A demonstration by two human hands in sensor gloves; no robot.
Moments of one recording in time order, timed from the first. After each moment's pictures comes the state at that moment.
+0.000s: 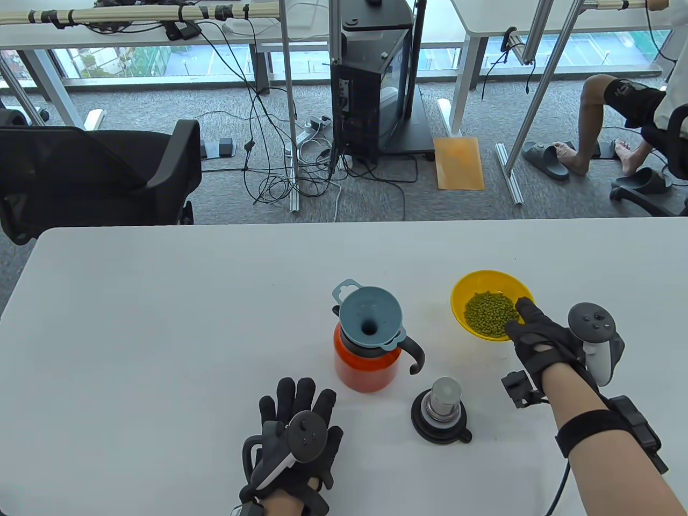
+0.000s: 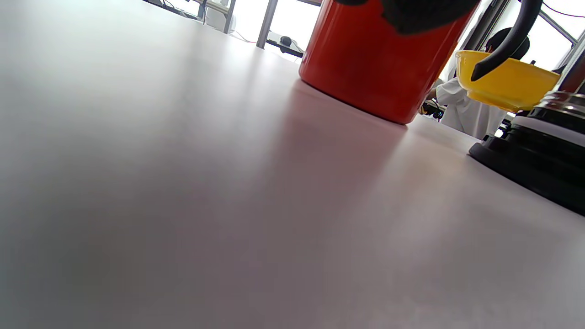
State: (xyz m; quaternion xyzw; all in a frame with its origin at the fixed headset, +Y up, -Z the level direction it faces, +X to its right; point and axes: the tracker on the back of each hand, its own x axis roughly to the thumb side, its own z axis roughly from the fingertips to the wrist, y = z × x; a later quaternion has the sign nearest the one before) left_hand -0.115 -0.789 -0.237 -0.10 -0.08 0.16 0.98; right_hand 0.346 -0.739 -0.382 -0.09 0.02 0.84 0.53
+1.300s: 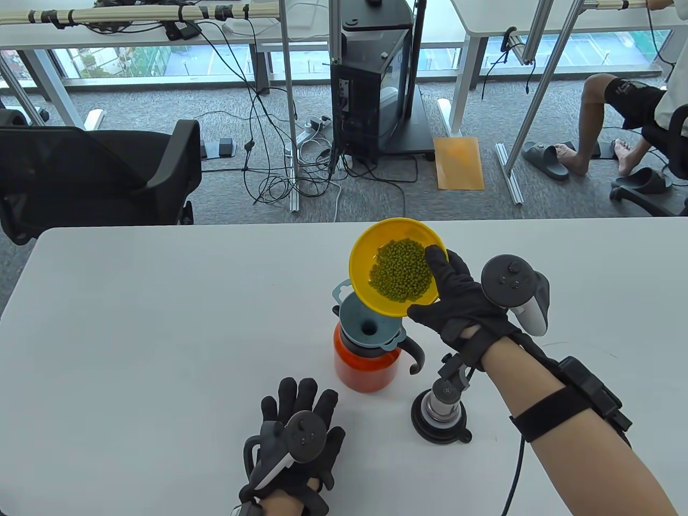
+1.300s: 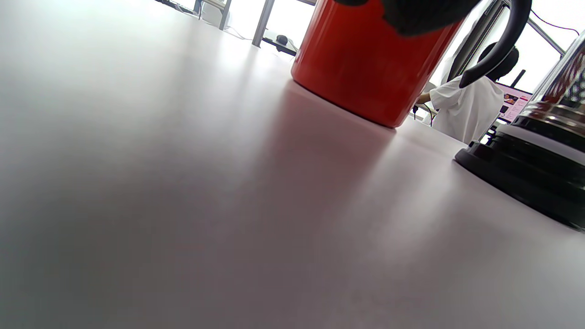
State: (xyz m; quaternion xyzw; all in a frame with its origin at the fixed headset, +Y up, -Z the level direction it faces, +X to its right) left_hand -0.115 -0.789 -0.237 -0.11 -0.09 0.18 0.97; right_hand 0.179 -0.608 -0.381 0.19 0.01 0.87 0.46
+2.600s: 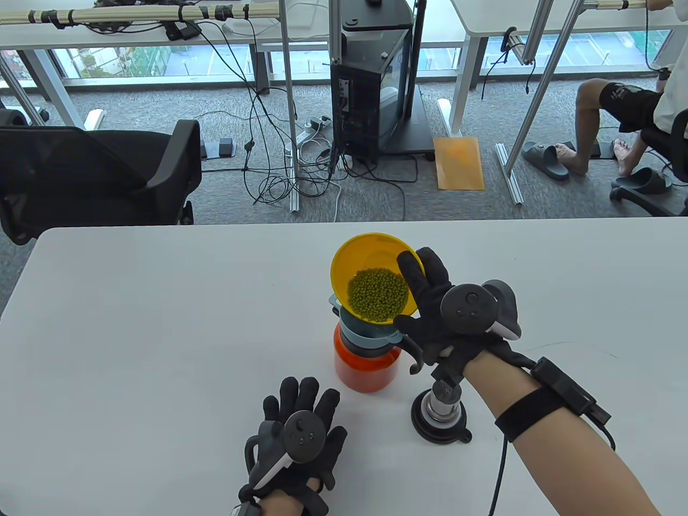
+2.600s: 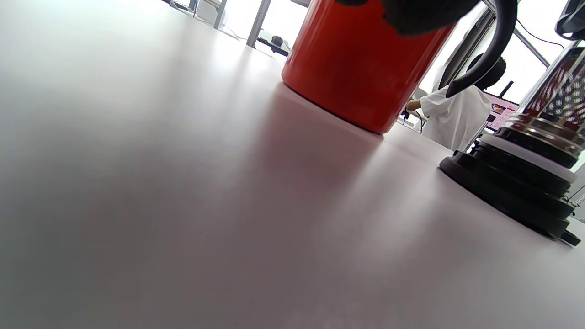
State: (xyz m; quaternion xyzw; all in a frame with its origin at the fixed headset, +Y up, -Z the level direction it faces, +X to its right) left_hand -0.115 -0.789 -0.237 -0.10 -0.10 0.20 0.97; right_hand 0.147 -0.621 -0.372 0.31 -0.10 0.91 0.26
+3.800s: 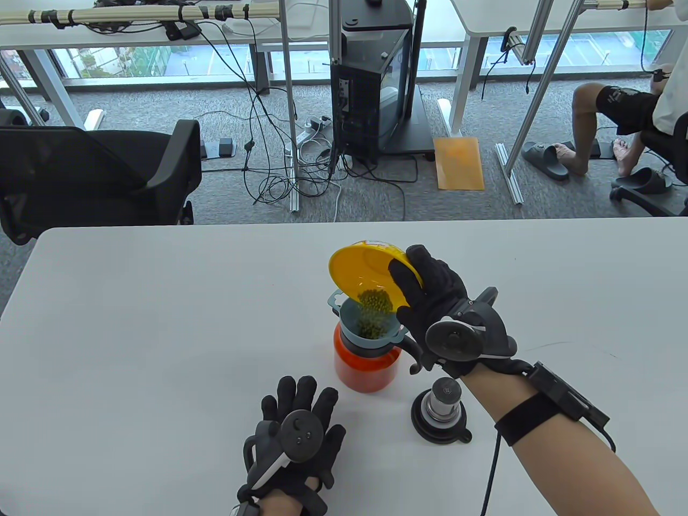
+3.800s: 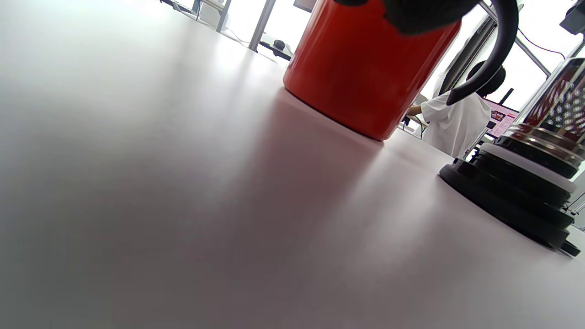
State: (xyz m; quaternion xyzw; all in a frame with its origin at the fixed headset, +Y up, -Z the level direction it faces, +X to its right) left_hand -0.118 -0.787 -0.238 -0.10 -0.10 0.21 0.97; right_hand 0.134 -0.611 -0.349 0.35 -0.25 0.90 0.09
